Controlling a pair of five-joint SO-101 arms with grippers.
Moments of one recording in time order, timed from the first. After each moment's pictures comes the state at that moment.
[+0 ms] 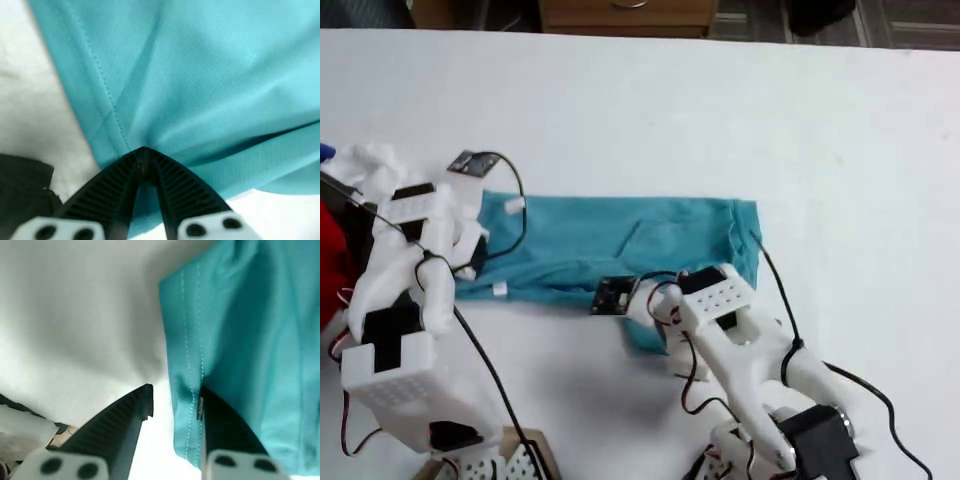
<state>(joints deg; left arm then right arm) -21.6 14.5 23.3 63.3 -26.0 -28.0 -13.7 57.1 65.8 52.9</state>
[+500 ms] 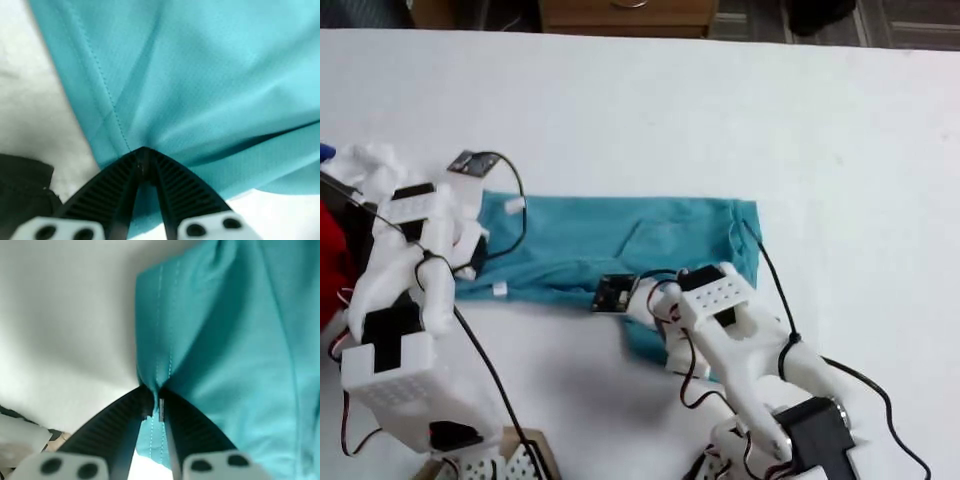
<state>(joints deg) -21.6 14.5 23.3 63.3 -26.0 -27.7 -12.8 57.1 64.6 52.9</state>
